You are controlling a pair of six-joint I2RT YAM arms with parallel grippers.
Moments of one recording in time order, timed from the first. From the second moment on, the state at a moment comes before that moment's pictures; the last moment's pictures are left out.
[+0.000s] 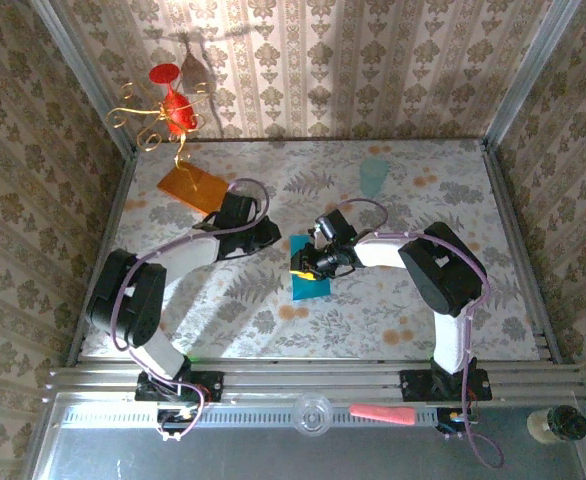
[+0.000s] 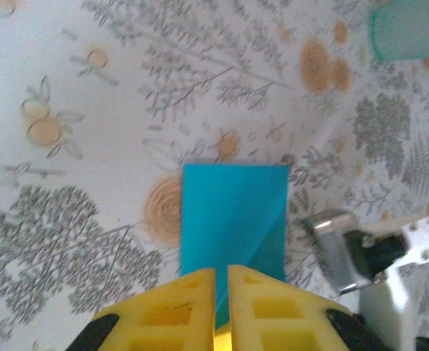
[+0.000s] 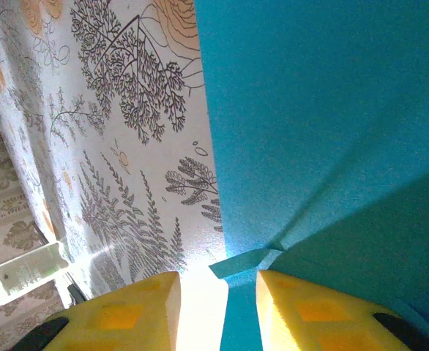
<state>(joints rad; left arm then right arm) -0.50 1.62 0.92 -0.14 0.33 -0.79 0.58 1.95 1.05 -0.08 -0.56 0.87</state>
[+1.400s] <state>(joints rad) -0.65 1.72 0.83 -0.04 0.38 -0.91 0.57 1.95 1.05 -0.11 -0.53 0.87</state>
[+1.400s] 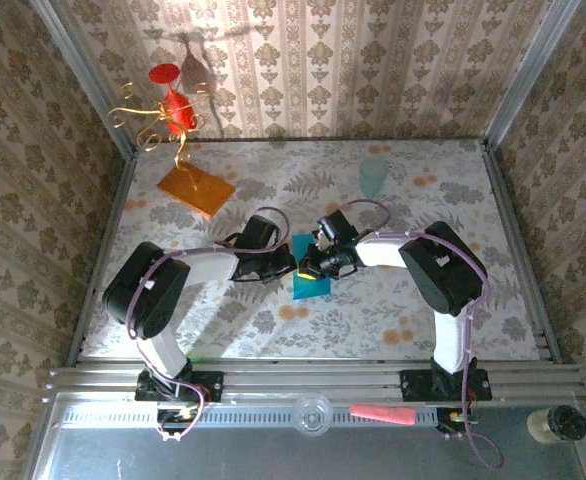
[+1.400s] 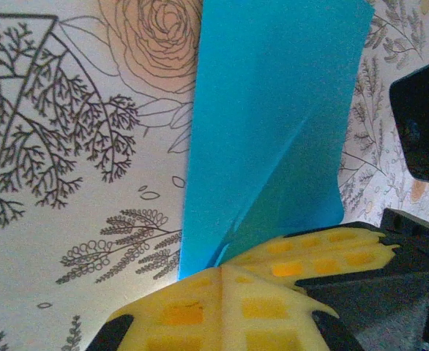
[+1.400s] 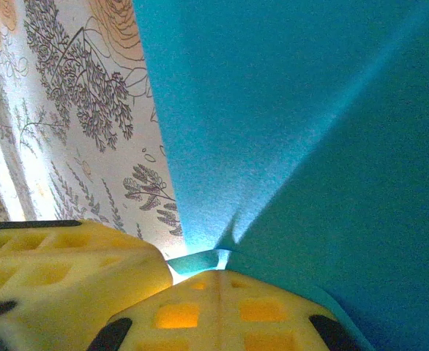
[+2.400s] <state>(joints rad) -0.65 1.75 0.84 -0.05 0.37 -0.91 0.57 1.95 1.05 -0.11 -0.53 0.87</state>
